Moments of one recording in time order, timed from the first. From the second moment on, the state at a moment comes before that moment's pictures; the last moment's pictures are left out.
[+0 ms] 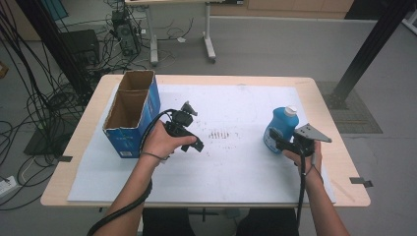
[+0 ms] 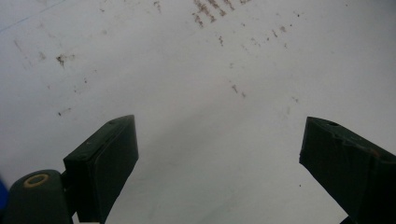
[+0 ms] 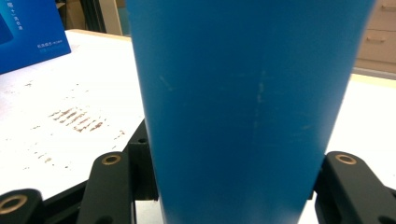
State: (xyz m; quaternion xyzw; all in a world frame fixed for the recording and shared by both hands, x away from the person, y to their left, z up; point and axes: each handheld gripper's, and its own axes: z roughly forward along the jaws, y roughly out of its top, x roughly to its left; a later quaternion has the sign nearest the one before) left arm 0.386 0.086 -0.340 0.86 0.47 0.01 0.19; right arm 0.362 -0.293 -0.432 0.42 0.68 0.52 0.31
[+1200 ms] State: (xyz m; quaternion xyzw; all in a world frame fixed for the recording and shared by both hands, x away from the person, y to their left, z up) left arm 0.392 0.090 -0.339 0.87 0.46 0.01 0.19; right arm 0.361 -0.292 -0.432 0.42 0.68 0.52 0.31
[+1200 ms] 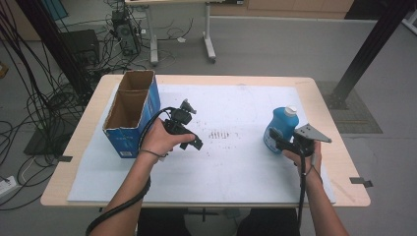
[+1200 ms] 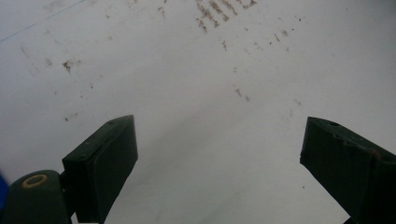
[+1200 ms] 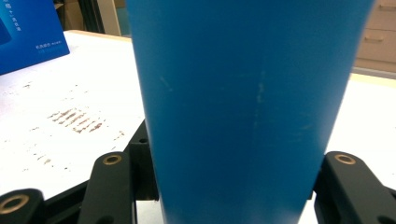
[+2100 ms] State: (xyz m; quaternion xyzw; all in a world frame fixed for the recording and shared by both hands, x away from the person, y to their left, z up) left arm 0.394 0.092 -0.279 0.89 0.41 0.04 0.20; right arm 0.365 -0.294 -0.386 0.39 0.70 0.53 0.28
